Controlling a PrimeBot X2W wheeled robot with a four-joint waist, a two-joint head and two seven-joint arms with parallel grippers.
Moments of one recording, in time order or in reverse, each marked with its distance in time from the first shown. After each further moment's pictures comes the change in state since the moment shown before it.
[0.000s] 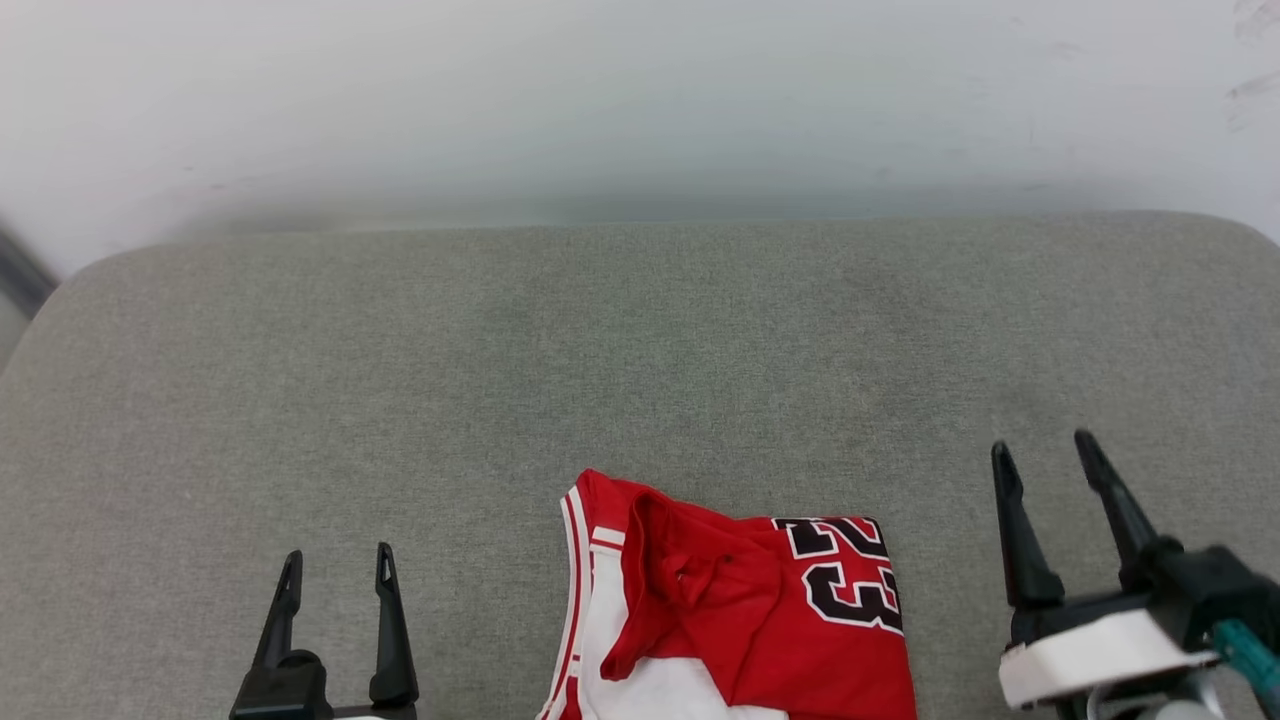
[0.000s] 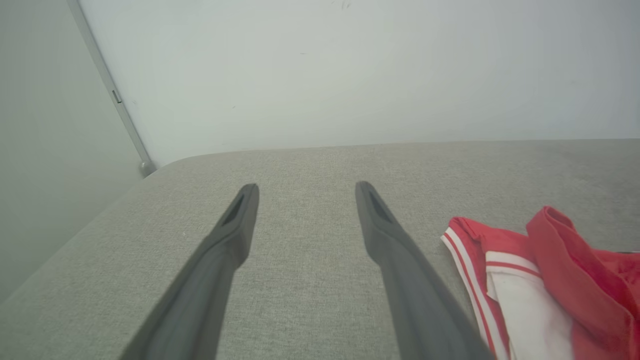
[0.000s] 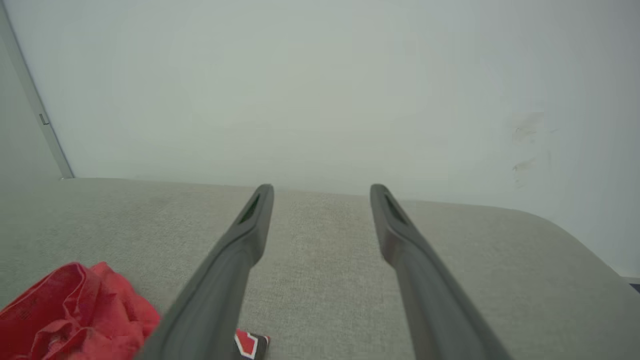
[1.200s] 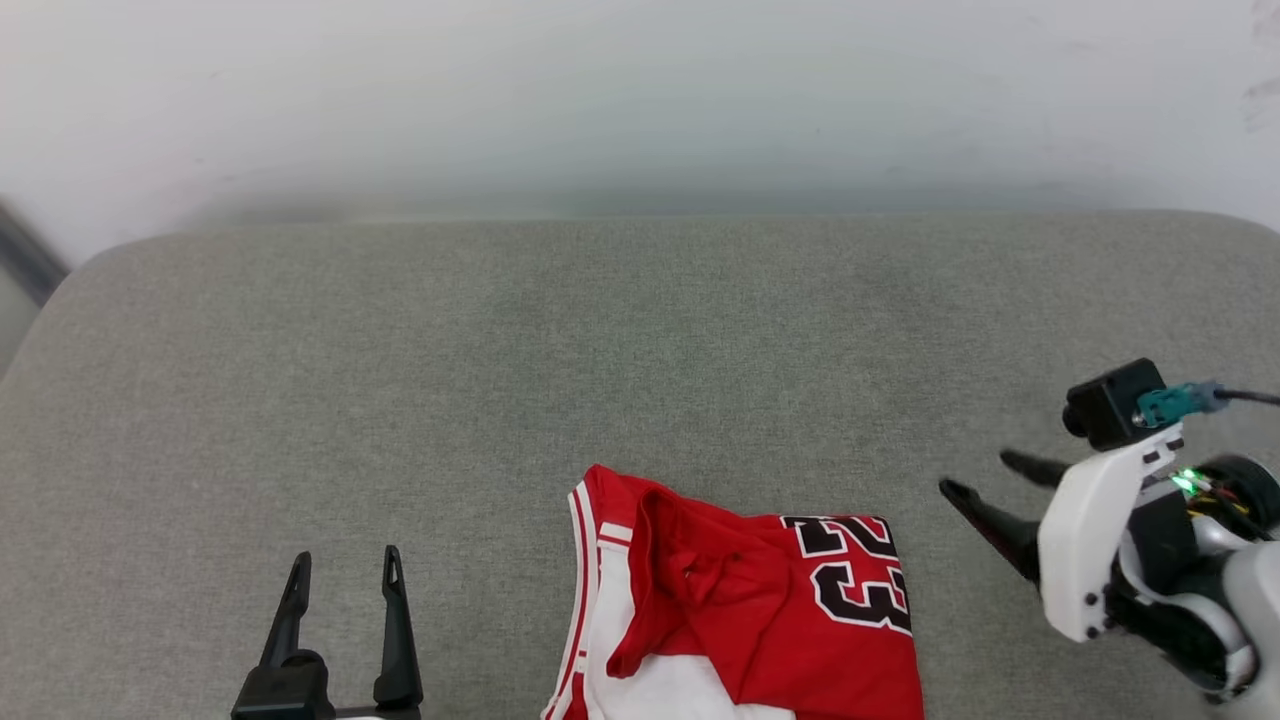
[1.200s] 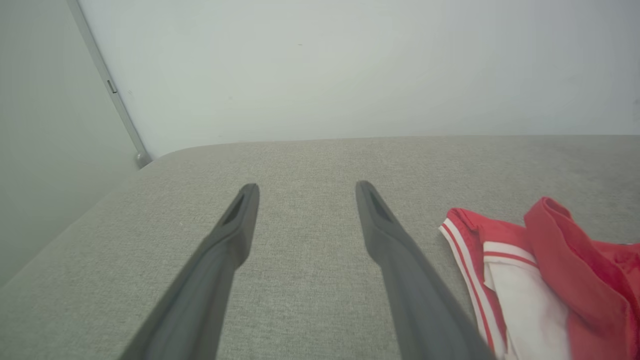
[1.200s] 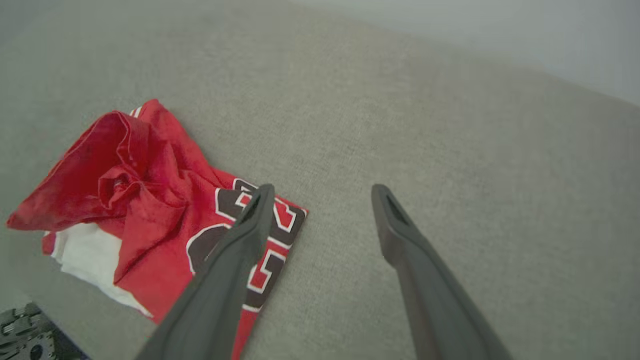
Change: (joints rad) left arm 0.002 -0.003 -0.001 0.012 -0.012 -0.024 0.000; right arm -0.250 -0.376 0.334 -0.019 0.464 0.000 0.776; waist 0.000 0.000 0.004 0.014
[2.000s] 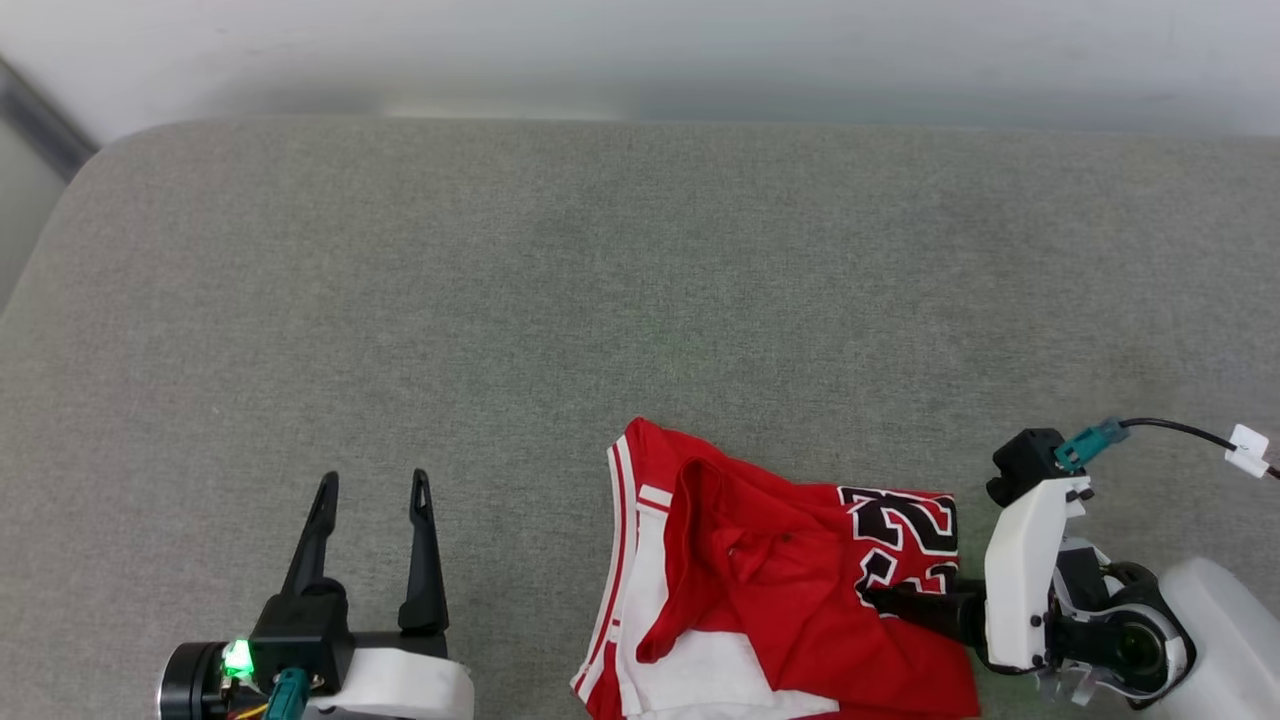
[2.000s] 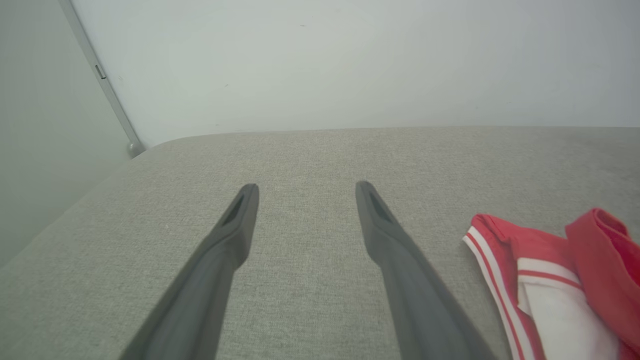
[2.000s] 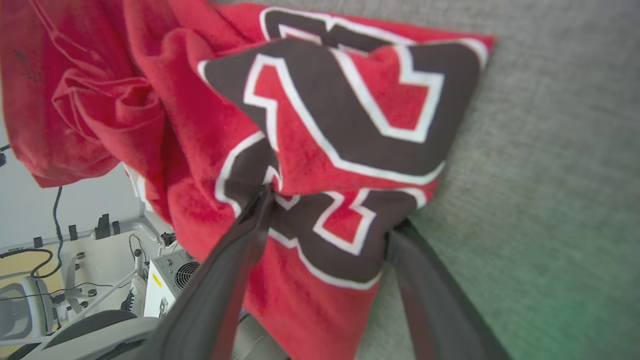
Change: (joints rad) left arm -0.119 -0.001 -0.028 0.015 -0.009 -0.026 0.000; right arm -0.041 0.053 0.110 0.274 0.483 0.001 0.284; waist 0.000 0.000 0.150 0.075
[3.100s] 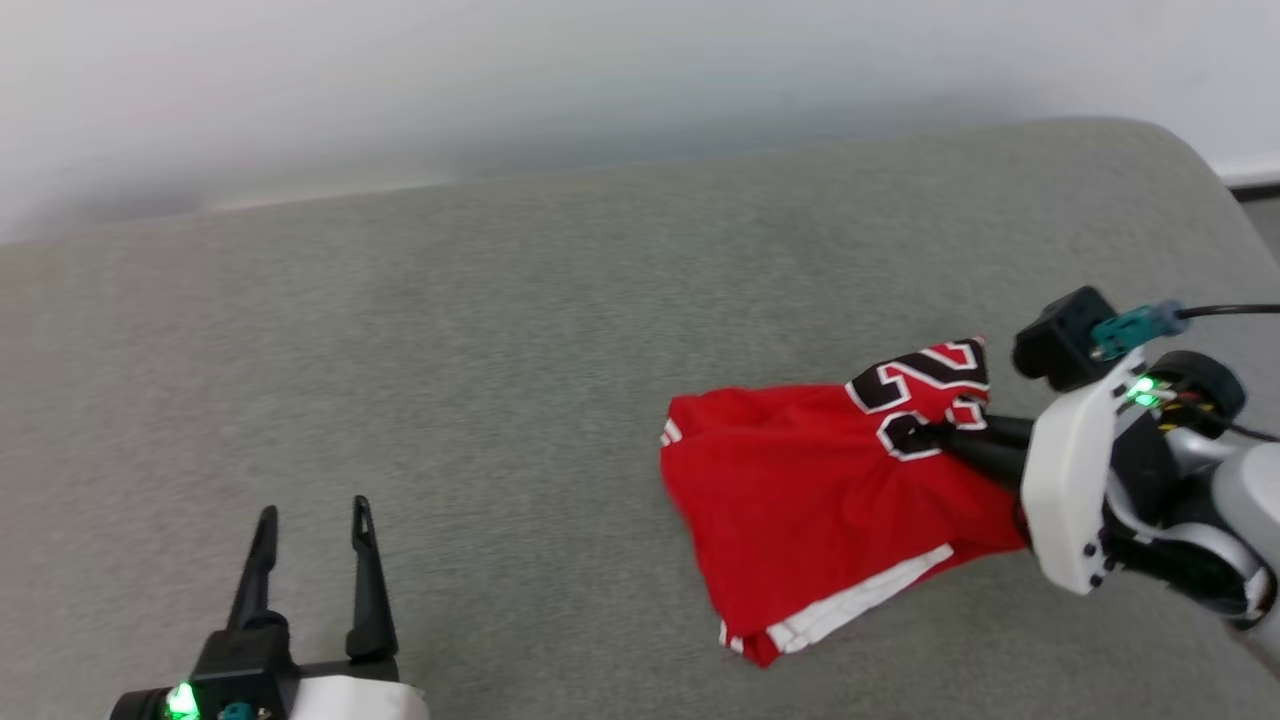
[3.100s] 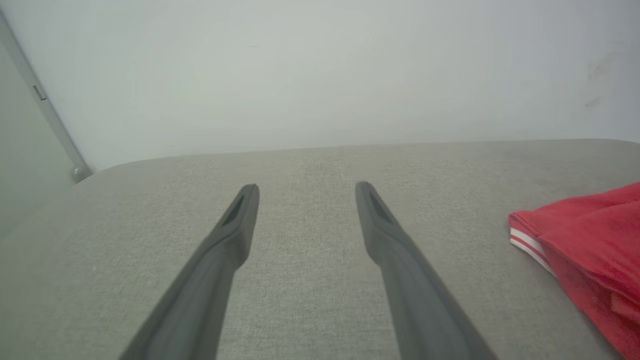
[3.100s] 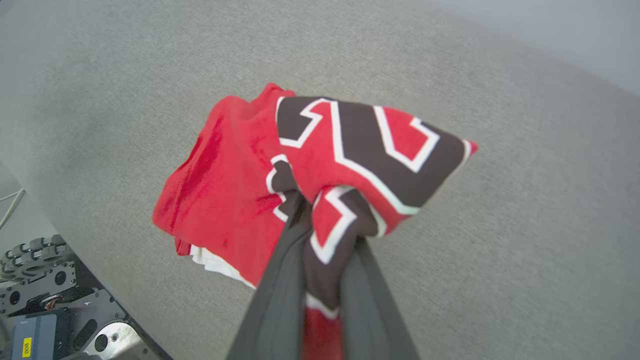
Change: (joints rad) left arm 0.058 -0.001 0.053 -0.035 -0.016 0.024 -0.001; right arm -0.270 -0.298 0.327 -0.288 -0.127 -0.001 -0.297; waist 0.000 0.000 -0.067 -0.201
